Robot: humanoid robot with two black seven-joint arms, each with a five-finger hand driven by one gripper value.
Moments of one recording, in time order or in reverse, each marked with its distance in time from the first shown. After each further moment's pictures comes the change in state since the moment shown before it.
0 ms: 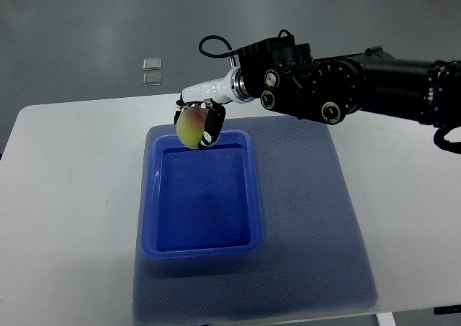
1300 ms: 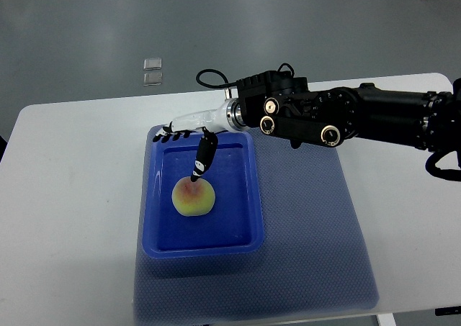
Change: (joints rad) left arm 0.000 0.000 0.000 0.002 0.000 0.000 0.001; right arm -0.062 0.000 0.134 0.061 0.009 0.010 0.044
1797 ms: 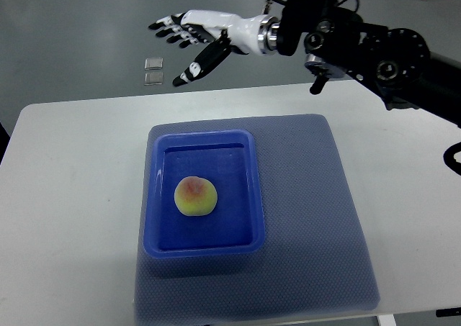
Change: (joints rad) left arm 0.000 0.000 0.001 -0.002 0.000 0.000 0.000; right arm -0.176 -0.215 0.566 -0.002 0.138 -0.005 0.010
